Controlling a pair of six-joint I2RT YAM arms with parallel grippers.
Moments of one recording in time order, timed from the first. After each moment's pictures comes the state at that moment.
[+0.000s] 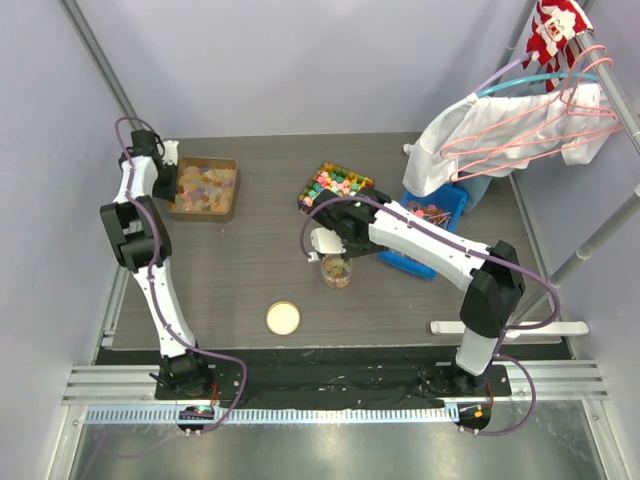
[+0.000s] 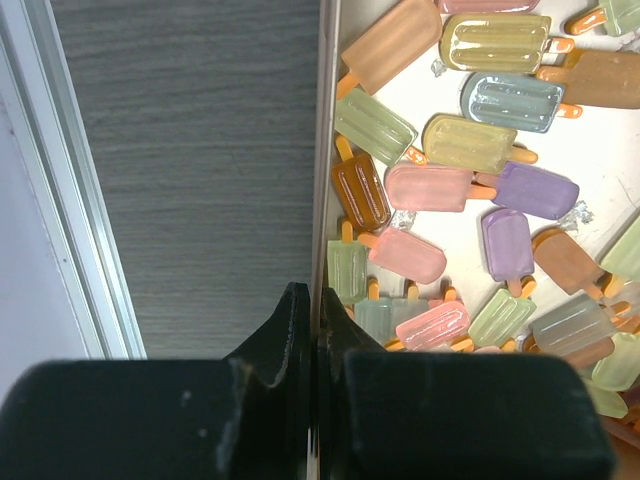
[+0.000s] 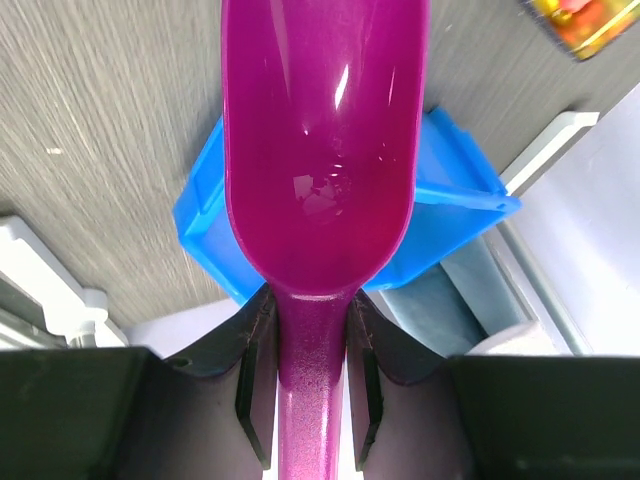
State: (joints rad) left arm 0.28 2.36 2.06 -0.77 0.07 0.30; right arm 0.88 1.77 1.62 -1.30 0.46 -0.86
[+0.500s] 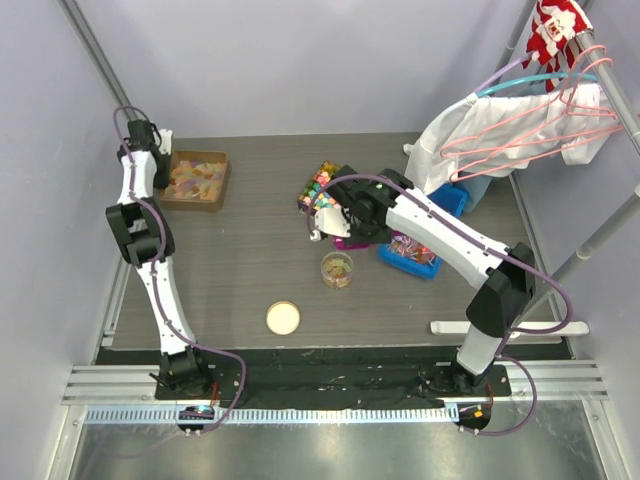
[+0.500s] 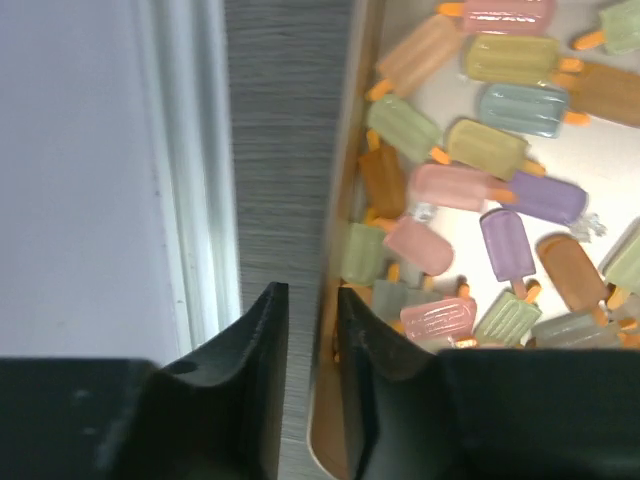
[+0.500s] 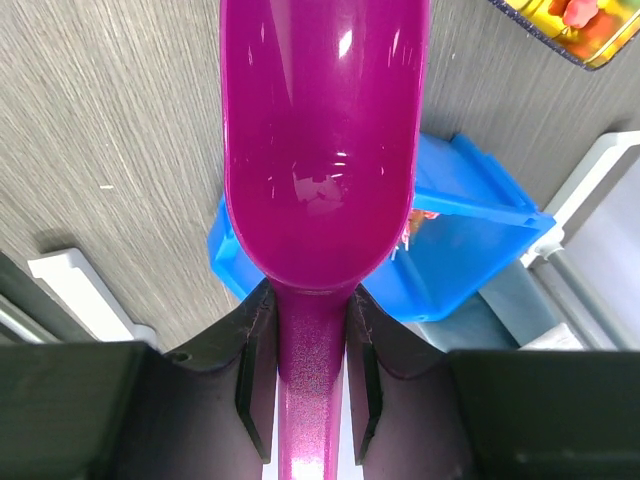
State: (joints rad) left arm 0.29 2.52 2.34 -0.81 -0.04 0.34; right arm 0.79 1.73 1.71 -1.30 0.26 -0.84
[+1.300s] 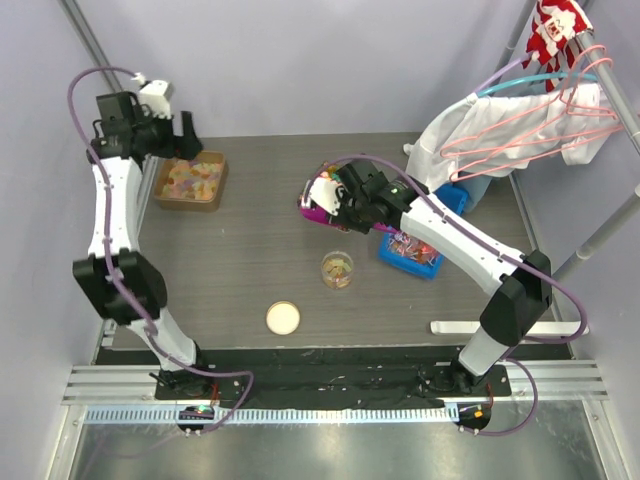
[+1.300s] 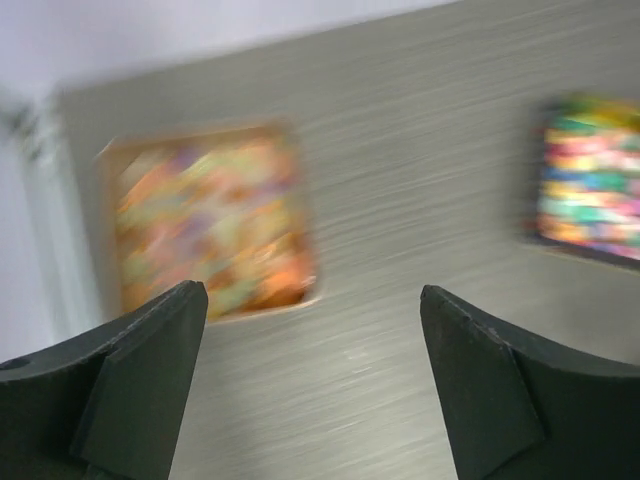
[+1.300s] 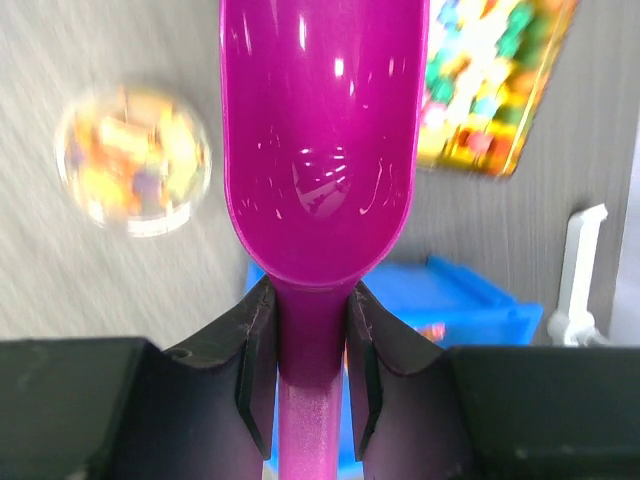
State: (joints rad) left arm 0.24 1.85 1.91 -0.69 0.40 0.21; right arm 0.72 1.64 1.58 -0.89 0.06 -0.69
